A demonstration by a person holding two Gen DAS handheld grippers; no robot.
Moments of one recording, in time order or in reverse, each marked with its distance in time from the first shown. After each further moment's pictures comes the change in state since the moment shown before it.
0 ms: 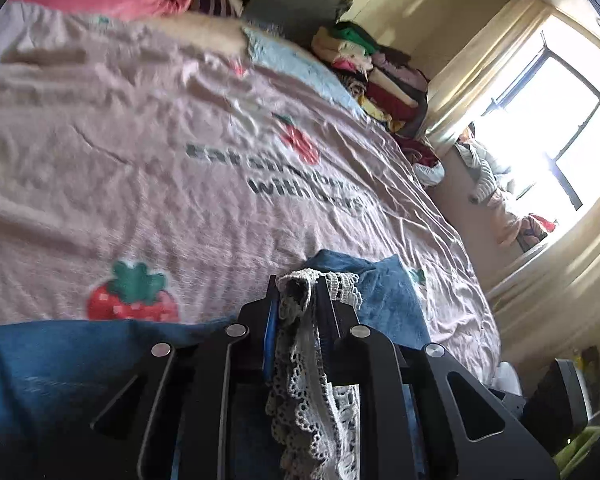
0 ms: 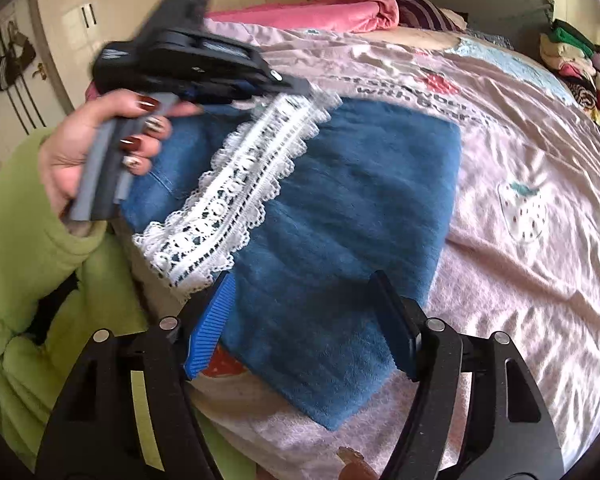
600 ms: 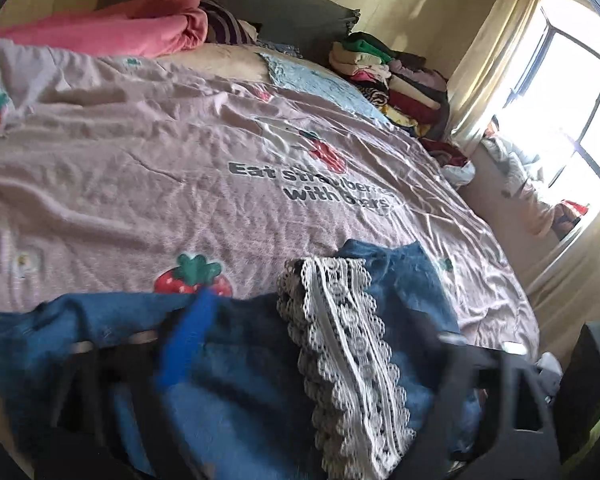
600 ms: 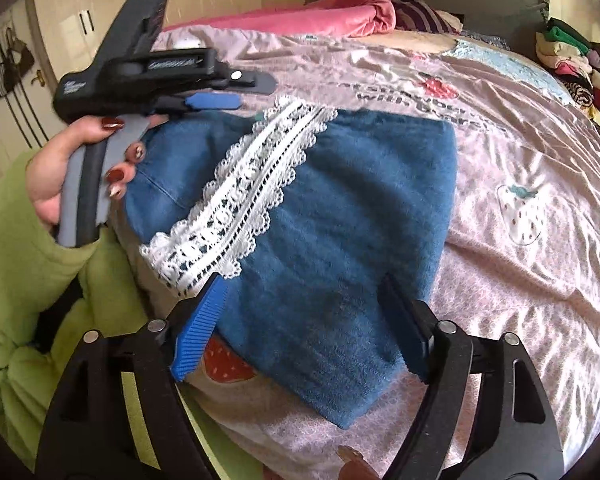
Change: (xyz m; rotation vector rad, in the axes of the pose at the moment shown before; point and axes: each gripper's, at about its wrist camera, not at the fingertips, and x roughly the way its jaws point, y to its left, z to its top) left arm -0.040 -0.009 -0.018 0.082 -0.059 0.159; right arm -0.009 0.001 0.008 0.018 -0.042 0.005
